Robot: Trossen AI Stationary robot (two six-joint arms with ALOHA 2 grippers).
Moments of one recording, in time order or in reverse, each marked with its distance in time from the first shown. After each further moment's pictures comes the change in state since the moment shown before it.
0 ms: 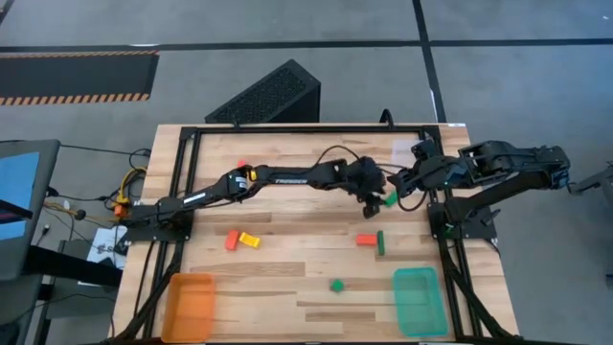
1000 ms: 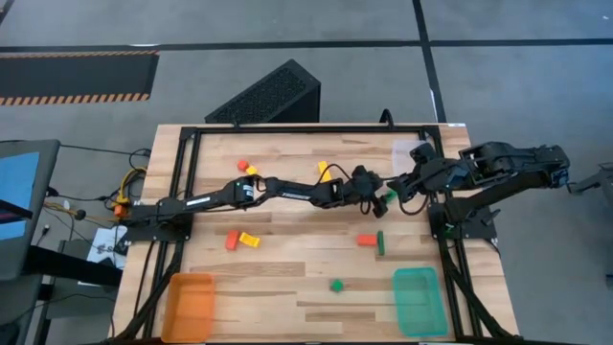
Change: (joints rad) left arm -0.034 0.106 -0.129 0.466 -0.431 -0.088; right arm 0.027 0.000 0.000 0.008 -0.049 0.000
